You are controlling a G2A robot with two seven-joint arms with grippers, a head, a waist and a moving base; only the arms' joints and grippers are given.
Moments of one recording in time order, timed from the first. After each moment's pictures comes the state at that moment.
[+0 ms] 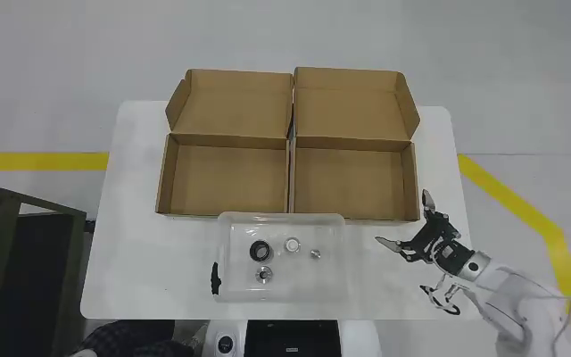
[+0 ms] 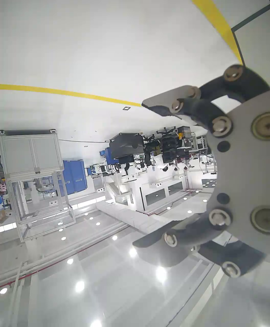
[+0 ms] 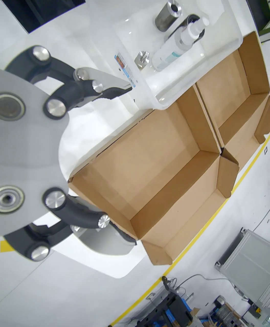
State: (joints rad) left arm -0.01 -0.37 -0.75 -1.25 2.03 -0.40 0.22; right arm -1.80 -1.14 1.76 -2.15 -1.37 -0.76 0.18
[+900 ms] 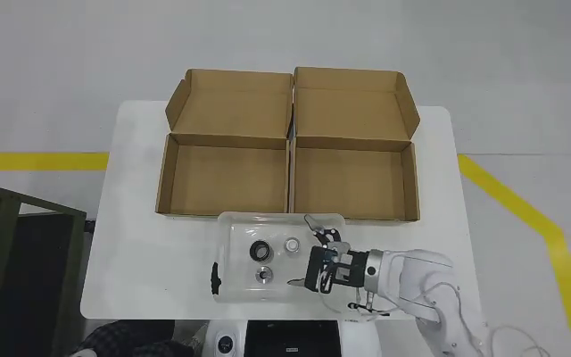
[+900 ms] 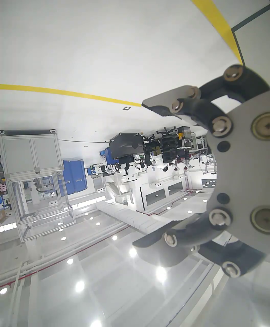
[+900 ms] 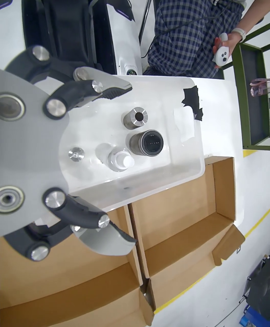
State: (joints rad) left arm -0.01 -0.37 -0.75 -1.25 2.03 -0.40 0.22; right arm -1.49 -1.15 1.19 -2.11 -1.38 -0.84 0.42
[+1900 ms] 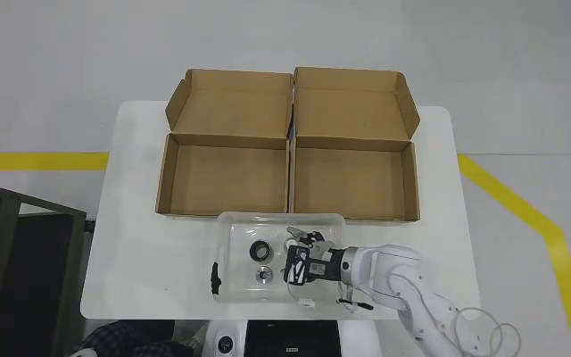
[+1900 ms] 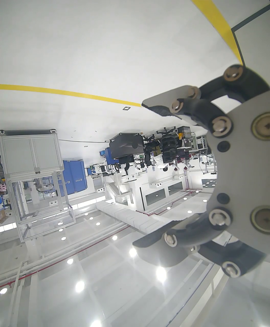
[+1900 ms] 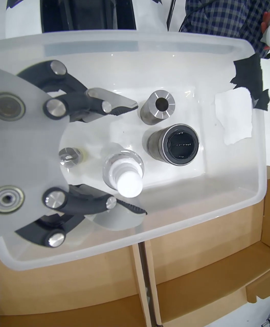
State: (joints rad) left arm -0.01 -0.37 -0.75 -1.25 2.03 -0.40 0.22; right arm -1.37 -1.15 1.03 -1.96 -1.49 -0.76 0.49
